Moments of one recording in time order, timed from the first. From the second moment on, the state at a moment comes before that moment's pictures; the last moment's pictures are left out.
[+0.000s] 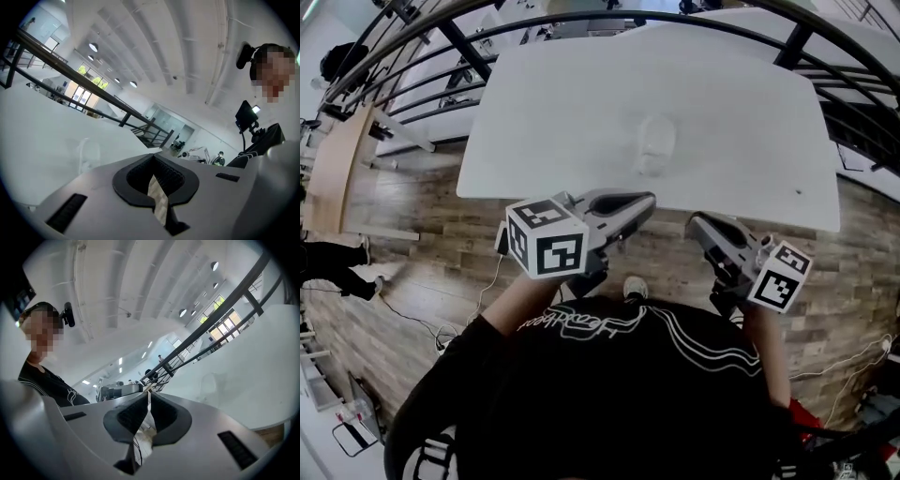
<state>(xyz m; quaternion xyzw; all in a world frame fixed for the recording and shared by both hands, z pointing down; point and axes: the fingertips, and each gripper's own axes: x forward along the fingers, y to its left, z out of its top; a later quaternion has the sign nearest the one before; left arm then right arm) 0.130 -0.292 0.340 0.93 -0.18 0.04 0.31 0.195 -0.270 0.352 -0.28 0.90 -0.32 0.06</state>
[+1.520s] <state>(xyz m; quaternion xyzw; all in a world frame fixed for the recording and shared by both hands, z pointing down) 0.130 -0.403 0.415 0.91 -0.20 0.09 0.36 0.201 -0.381 0.409 -0.26 0.91 -0.33 0.03</state>
